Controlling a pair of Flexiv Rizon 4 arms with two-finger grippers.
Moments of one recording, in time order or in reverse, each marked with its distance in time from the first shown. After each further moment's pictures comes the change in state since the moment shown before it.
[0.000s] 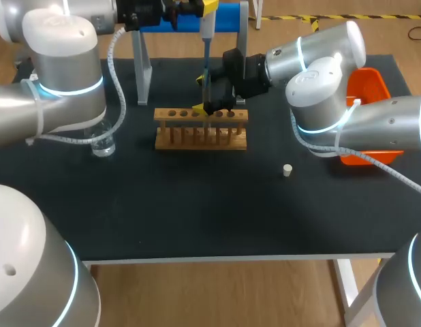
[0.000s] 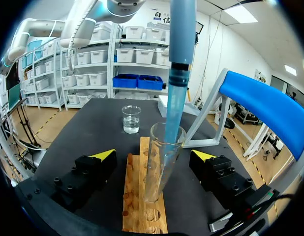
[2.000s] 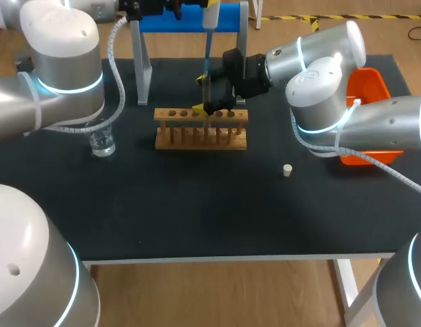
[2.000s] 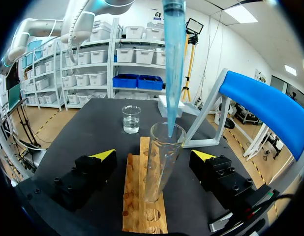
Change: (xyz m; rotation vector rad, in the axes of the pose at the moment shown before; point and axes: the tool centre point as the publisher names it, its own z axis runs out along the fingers) left arm 0.014 -0.032 0.001 -0.022 -0.002 0.063; right arm 0.000 0.000 0.000 0.000 0.000 0.000
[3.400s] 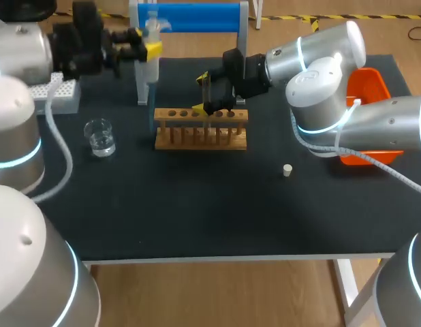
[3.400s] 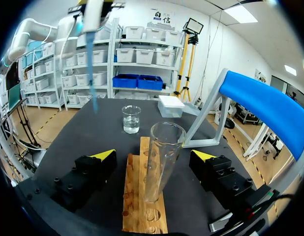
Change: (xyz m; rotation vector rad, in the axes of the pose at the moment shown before) left arm 0.062 0.080 -0.129 -0.070 -0.125 -0.114; right arm 0.000 0.000 0.000 0.000 0.000 0.000
